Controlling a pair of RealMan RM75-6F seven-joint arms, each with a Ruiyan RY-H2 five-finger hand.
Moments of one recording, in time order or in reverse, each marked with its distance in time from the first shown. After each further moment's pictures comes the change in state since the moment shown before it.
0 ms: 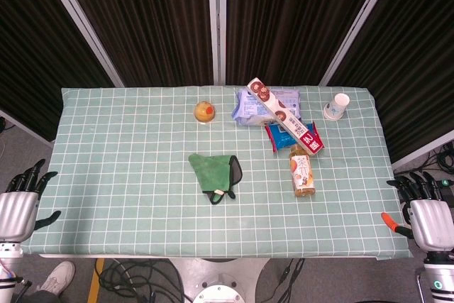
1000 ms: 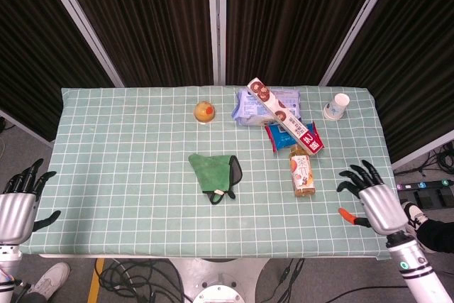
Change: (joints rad) left arm 0.015 -0.003 0.000 -0.009 0.030 0.041 -0.011; right arm 0.188 -0.024 -0.002 -0.038 -0.151 -0.199 0.045
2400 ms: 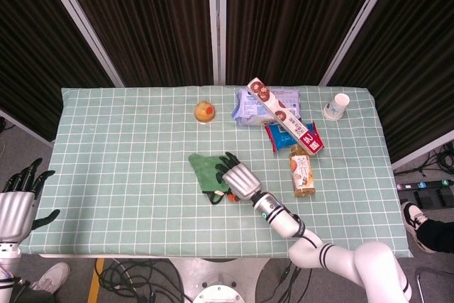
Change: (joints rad) left arm -0.007 -0.008 -0.010 0.039 -0.022 -0.024 -0.038; right arm 0.579 -0.887 0.098 0.777 0.129 -0.411 -0.067
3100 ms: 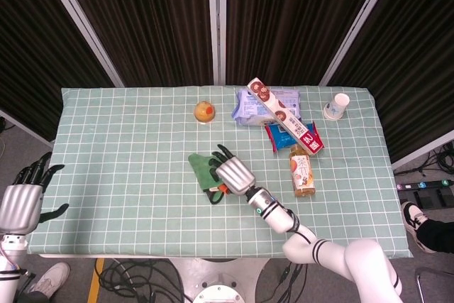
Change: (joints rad) left arm -0.049 -0.005 -0.021 -0.013 0.007 -0.049 -0.065; right arm 0.063 -0.020 0.017 0.039 0.000 0.075 0.070
